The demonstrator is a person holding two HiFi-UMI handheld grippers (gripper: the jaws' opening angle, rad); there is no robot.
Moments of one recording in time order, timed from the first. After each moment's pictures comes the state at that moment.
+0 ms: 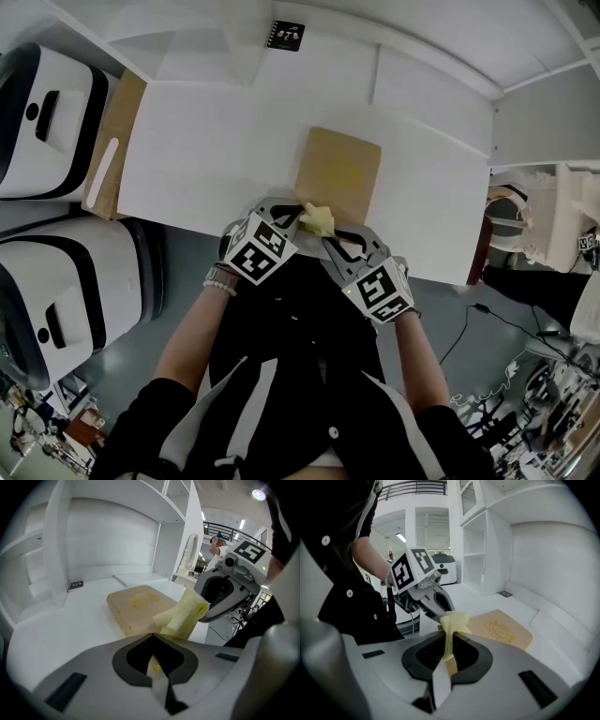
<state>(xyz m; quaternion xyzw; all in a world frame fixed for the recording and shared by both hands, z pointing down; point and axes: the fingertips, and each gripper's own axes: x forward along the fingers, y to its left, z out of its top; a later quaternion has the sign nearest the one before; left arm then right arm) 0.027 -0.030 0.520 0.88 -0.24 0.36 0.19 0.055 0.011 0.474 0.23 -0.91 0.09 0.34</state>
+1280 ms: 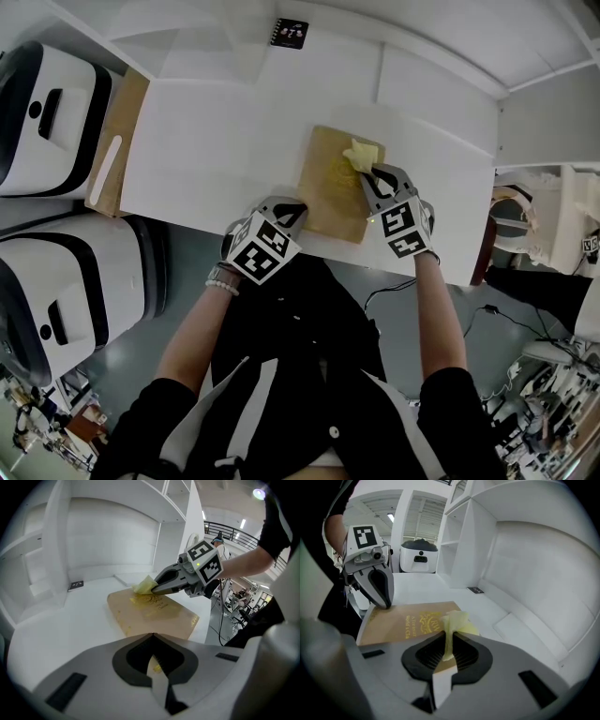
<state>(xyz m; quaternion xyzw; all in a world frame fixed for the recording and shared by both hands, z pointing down) 0.027 -0.030 0.519 0.88 -0.24 0.37 0.19 0.126 -0.117 0.505 0.33 -0.86 0.02 0.40</state>
